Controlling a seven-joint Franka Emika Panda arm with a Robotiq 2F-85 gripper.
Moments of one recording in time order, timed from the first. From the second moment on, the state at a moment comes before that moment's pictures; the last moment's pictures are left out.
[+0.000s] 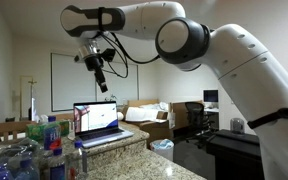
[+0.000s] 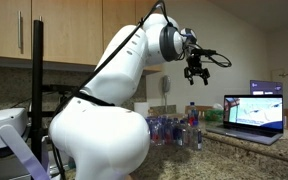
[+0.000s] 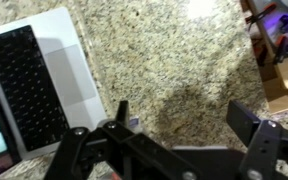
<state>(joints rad) 0.27 0.50 0.02 -0.85 -0.26 1.15 -0.93</state>
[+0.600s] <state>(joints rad) 0.27 0.51 0.01 -0.83 -0.27 1.25 -0.93</state>
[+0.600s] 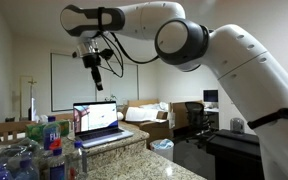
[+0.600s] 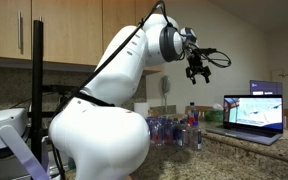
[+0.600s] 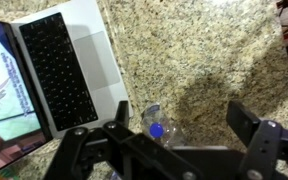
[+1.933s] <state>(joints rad) 0.14 0.59 0.26 -1.29 -0.18 2.57 -1.05</state>
